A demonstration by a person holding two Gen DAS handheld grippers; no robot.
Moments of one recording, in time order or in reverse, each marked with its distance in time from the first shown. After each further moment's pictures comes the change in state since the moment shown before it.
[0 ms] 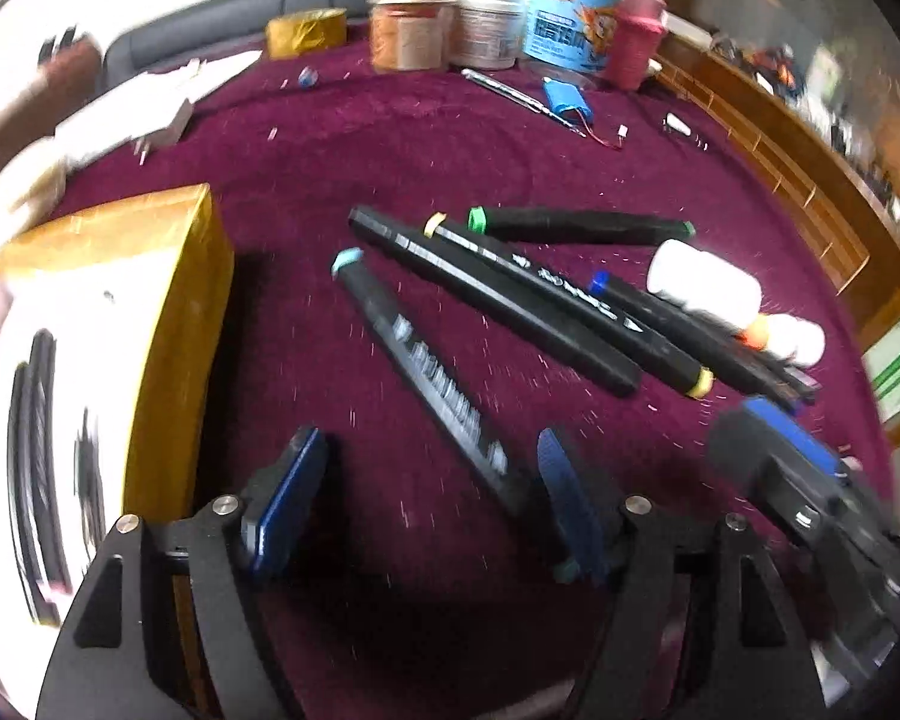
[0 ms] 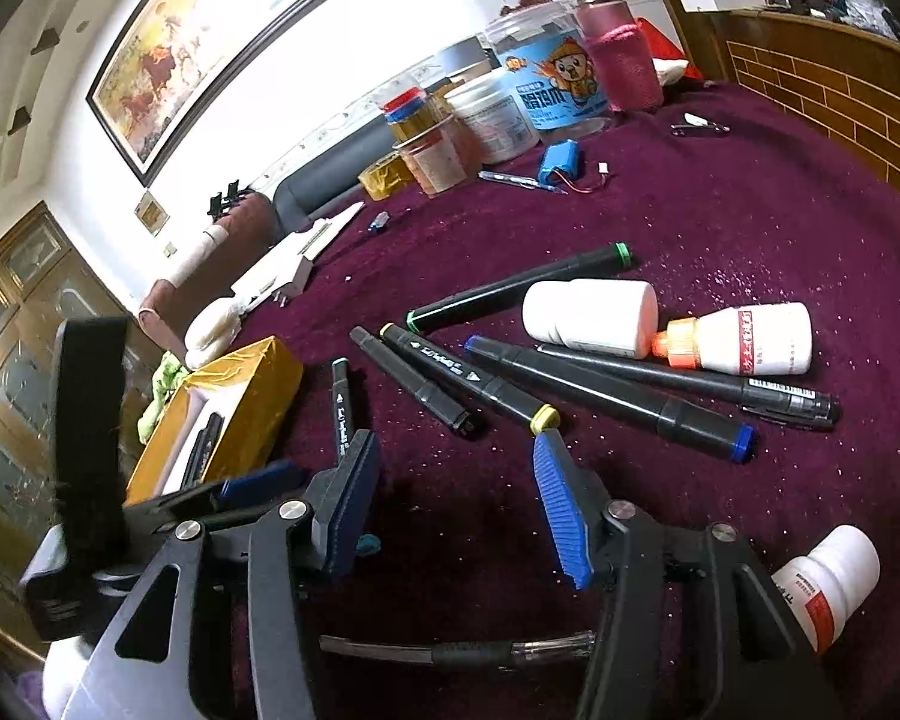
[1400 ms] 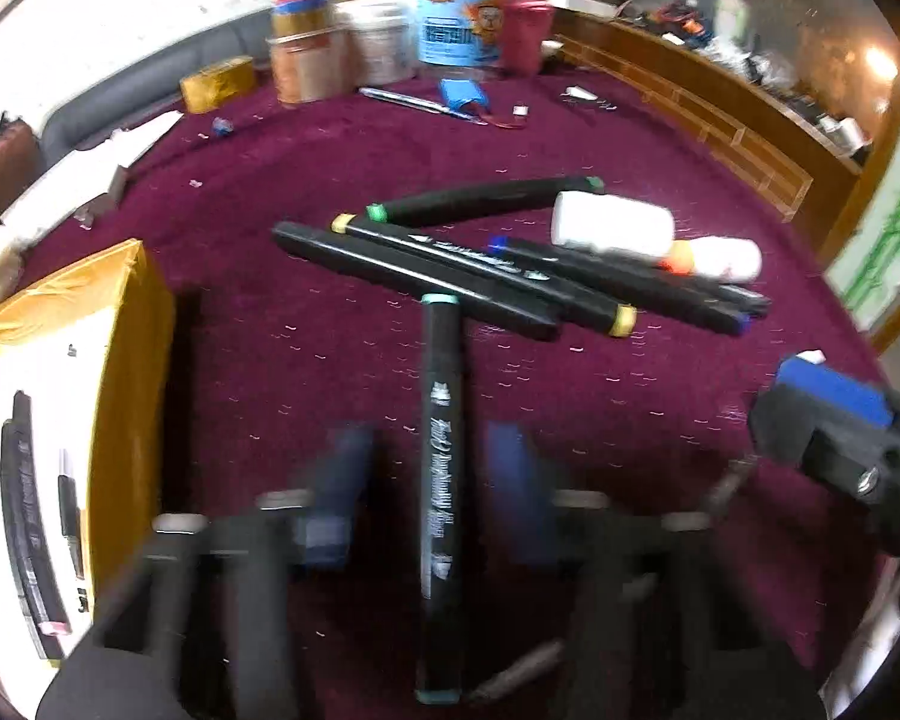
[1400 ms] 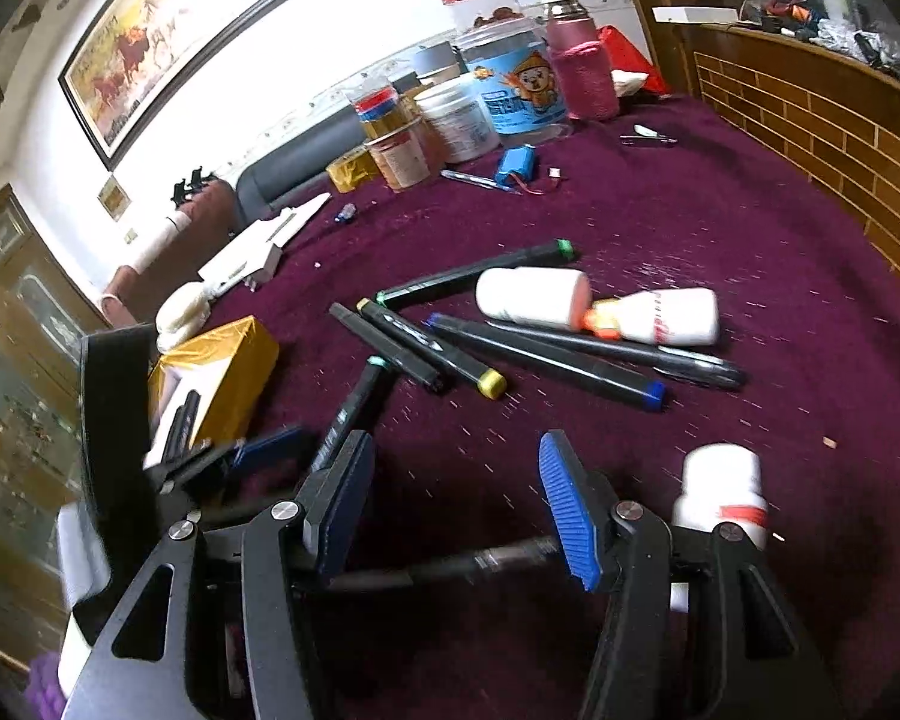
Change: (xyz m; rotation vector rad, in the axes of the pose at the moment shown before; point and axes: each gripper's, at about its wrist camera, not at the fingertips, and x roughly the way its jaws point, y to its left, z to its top) left arm 0.001 -0.024 -0.015 0.207 -0.075 -0.022; right arm -0.037 0.009 -0.009 -0.022 0.029 -0.140
